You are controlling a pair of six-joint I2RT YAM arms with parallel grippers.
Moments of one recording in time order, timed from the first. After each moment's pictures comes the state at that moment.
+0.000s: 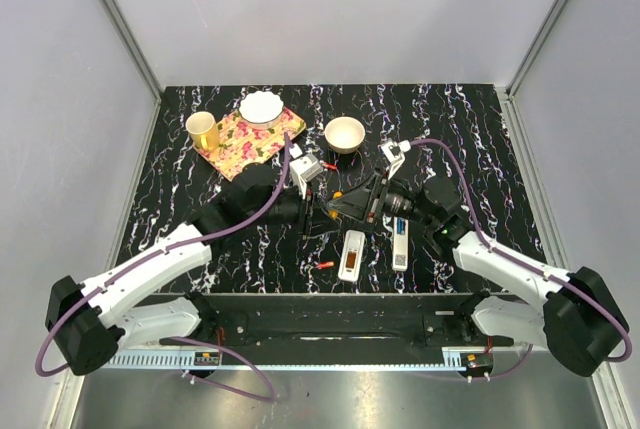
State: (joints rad) left arm -0.79 1.07 0.85 -0.16 0.50 -0.36; right arm 0.66 1.12 0.57 0.74 -0.62 0.88
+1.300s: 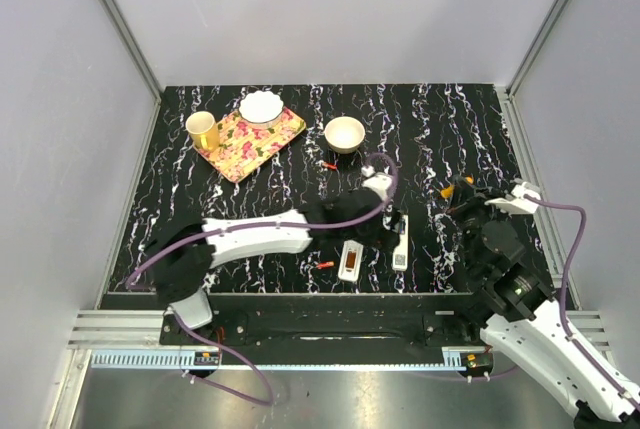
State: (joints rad) left arm -1.11 1.65 1.14 -0.18 -0.11 -0.59; right arm 0.66 0.41 0.51 -0.08 0.79 0.49
